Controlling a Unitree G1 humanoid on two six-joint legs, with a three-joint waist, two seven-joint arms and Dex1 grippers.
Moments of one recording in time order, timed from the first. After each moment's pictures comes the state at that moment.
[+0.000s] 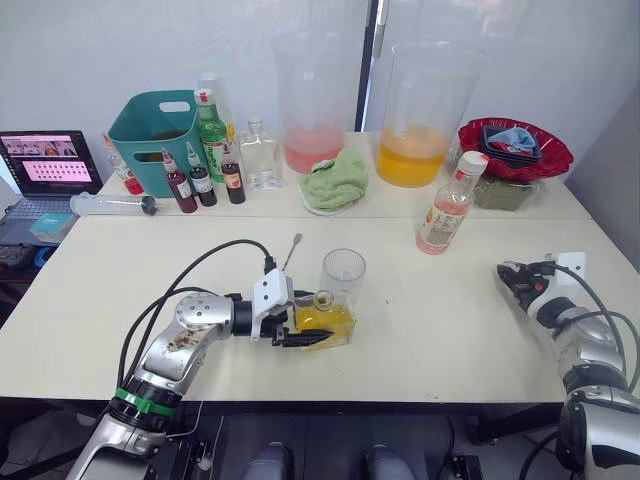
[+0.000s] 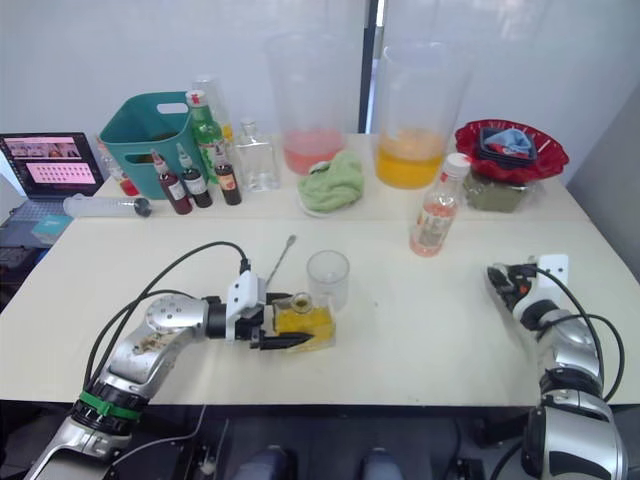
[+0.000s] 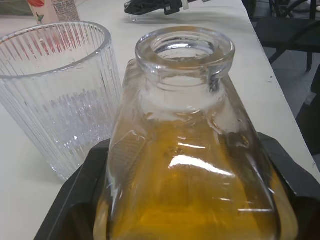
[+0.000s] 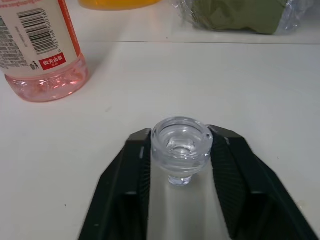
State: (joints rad) left arm -0.40 0.52 -0.21 -0.05 -0.31 0.24 -1.10; right arm -0.63 -0.66 -0.34 1.10 0.30 -0.19 0.70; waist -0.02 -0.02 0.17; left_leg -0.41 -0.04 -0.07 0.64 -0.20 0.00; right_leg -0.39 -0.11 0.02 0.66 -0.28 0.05
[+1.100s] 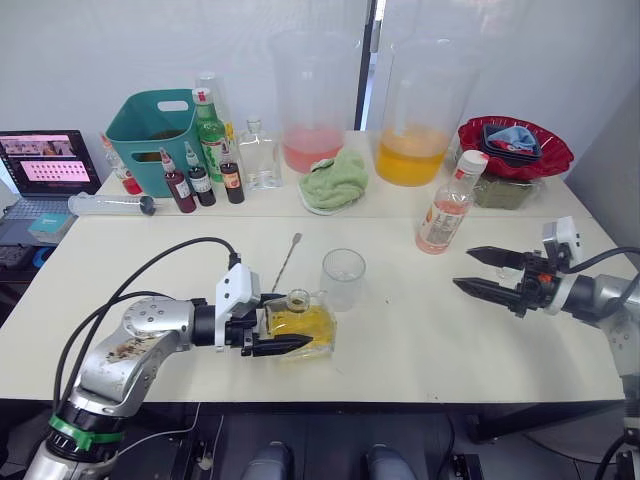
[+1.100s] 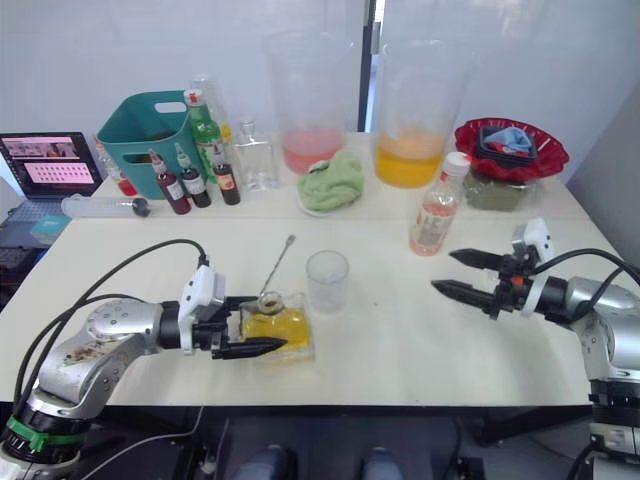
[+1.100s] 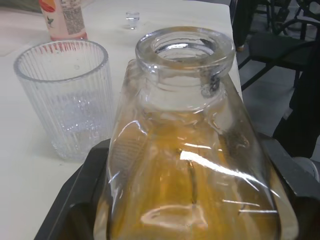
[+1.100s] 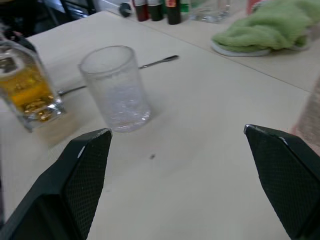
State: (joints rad) left arm -0.25 0.71 -0.01 -0.38 -0.54 0.53 -1.08; right arm -0.38 -0.85 -0.25 0.11 0.59 0.49 1.27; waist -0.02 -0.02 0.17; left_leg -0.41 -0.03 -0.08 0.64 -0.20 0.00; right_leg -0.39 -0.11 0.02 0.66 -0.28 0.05
